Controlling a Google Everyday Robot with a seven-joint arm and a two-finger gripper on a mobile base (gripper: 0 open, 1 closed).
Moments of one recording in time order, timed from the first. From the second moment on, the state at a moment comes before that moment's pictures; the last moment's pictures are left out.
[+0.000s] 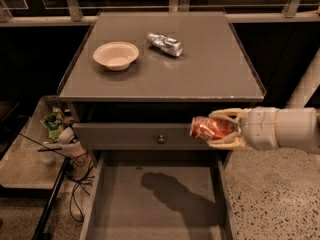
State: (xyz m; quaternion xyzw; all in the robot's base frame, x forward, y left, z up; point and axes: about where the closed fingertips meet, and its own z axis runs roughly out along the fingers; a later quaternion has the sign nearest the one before) arm 0.488 -0.165 0.799 -0.63 0.61 0.07 0.47
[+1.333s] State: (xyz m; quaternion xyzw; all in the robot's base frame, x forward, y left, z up) arm 0.566 -0.202 0.938 -0.60 0.61 -0.04 0.52
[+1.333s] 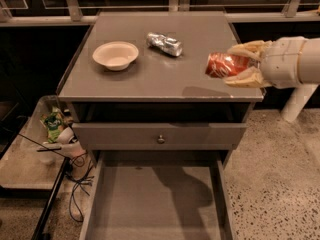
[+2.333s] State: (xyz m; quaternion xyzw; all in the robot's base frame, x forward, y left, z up) arm 0.681 -0.233 0.931 -0.55 0.66 -0.04 0.52
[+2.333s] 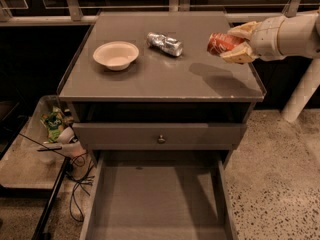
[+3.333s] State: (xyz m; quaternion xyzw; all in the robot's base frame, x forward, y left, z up) arm 0.744 -0.196 0.907 -0.52 0.68 0.09 0.52
